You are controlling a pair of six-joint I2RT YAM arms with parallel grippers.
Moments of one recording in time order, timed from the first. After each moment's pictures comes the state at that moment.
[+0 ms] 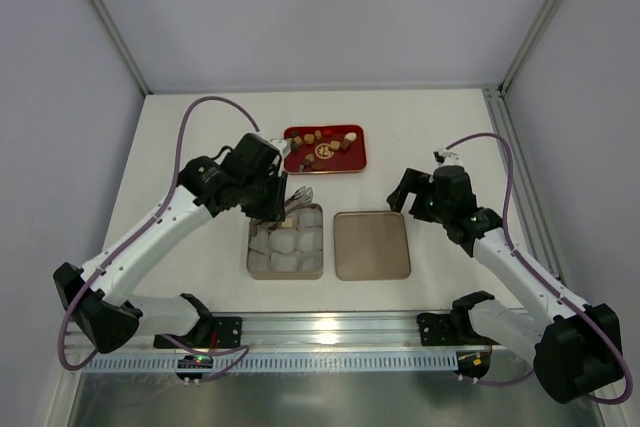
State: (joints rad) left arm -0.71 1.28 1.36 -1.09 0.01 -0.43; right arm 0.32 1.00 0.62 -0.29 -0.02 0.55
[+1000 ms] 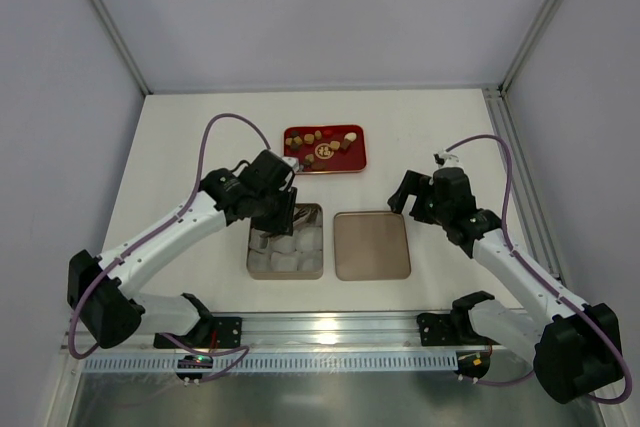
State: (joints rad) left arm -0.75 1.30 1.18 -0.96 0.03 -0.49; right arm 0.32 1.00 0.61 -0.29 0.00 0.56
